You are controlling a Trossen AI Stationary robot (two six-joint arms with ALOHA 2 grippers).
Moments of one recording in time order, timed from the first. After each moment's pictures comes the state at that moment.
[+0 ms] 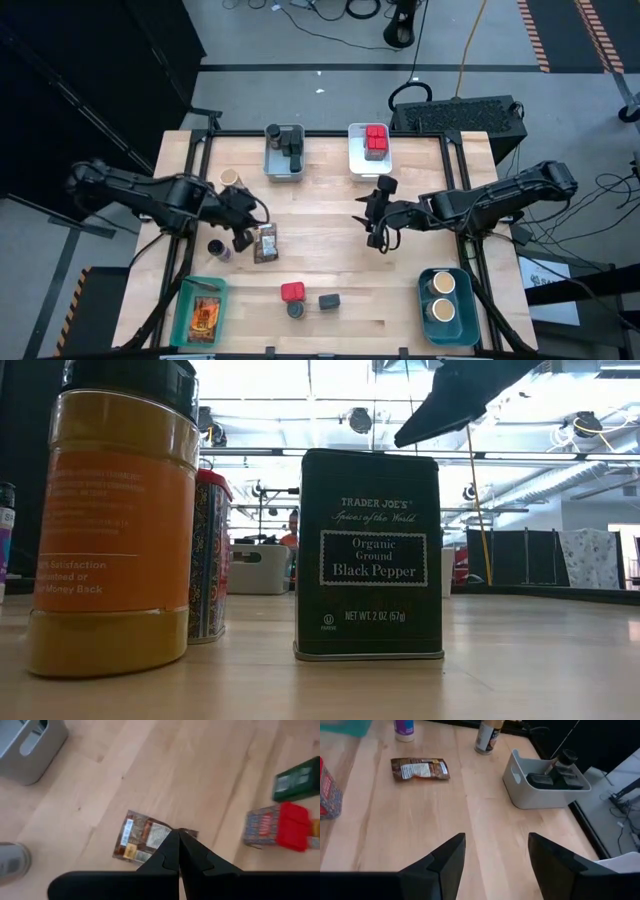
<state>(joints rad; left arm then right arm) -0.21 1.06 0.93 -0.88 -0.16 -0.65 0.21 1.26 0.88 -0.25 0.50 0.06</state>
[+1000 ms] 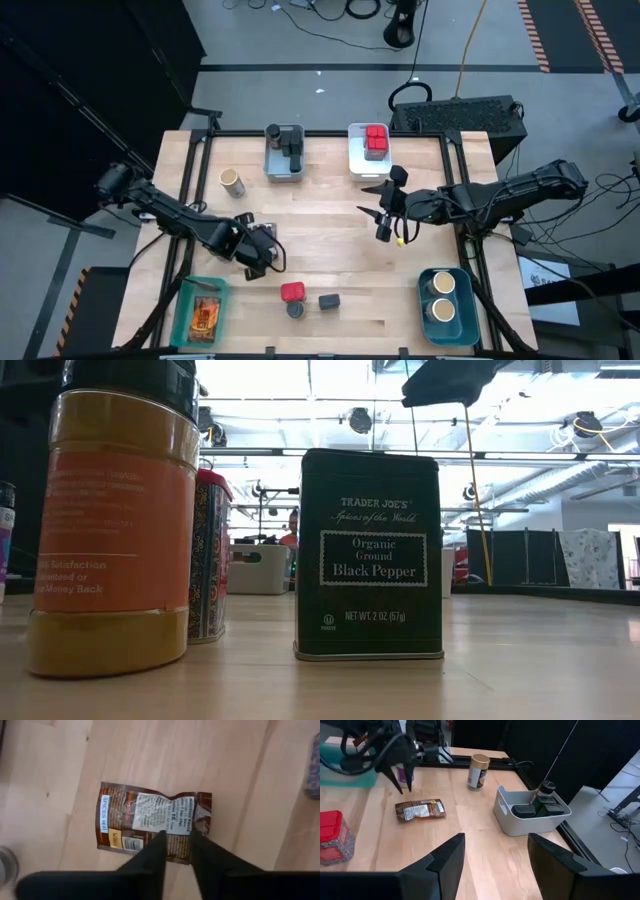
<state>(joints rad) -0.42 1.45 0.93 -0.84 -0.27 -0.65 0.21 1.12 0.89 -0.20 0.52 0.07</state>
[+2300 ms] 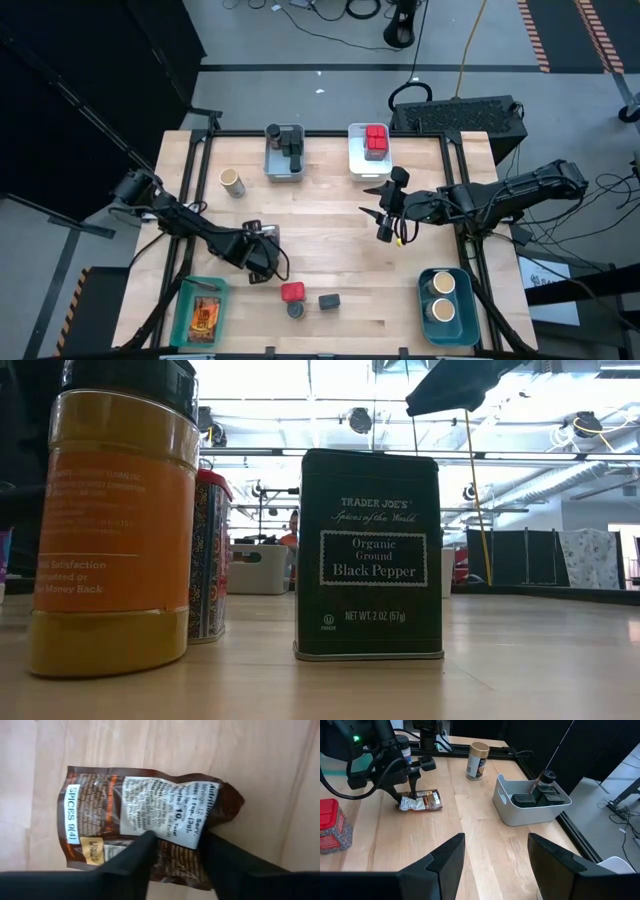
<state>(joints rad) -0.43 1.65 0.80 -0.61 -0.27 -0.57 0.21 1.12 0.89 -0.26 0.52 0.09</state>
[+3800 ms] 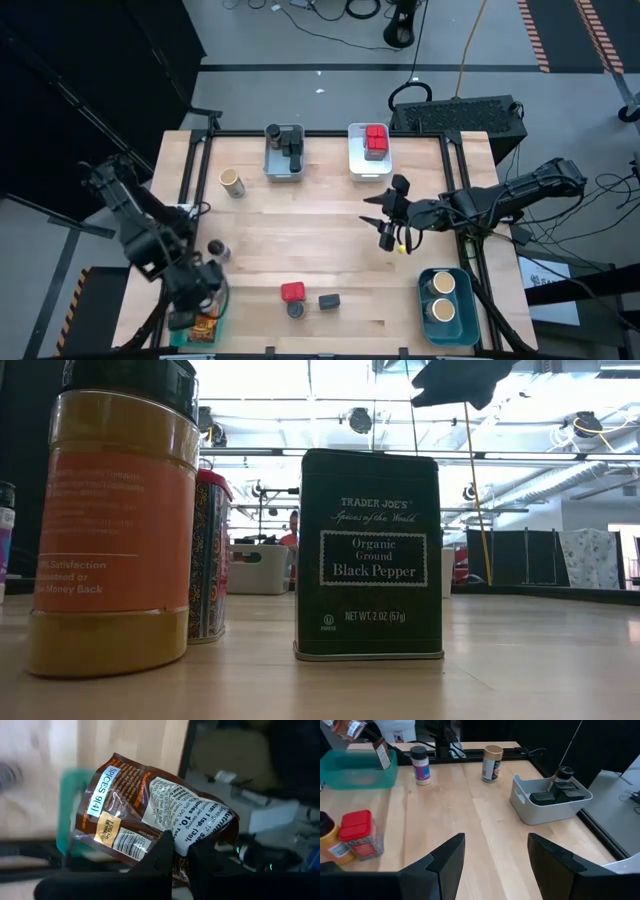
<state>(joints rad) -0.84 1.34 1.40 -1.26 0.27 -1.09 0.29 1.12 0.89 -0.26 0.53 0.22</state>
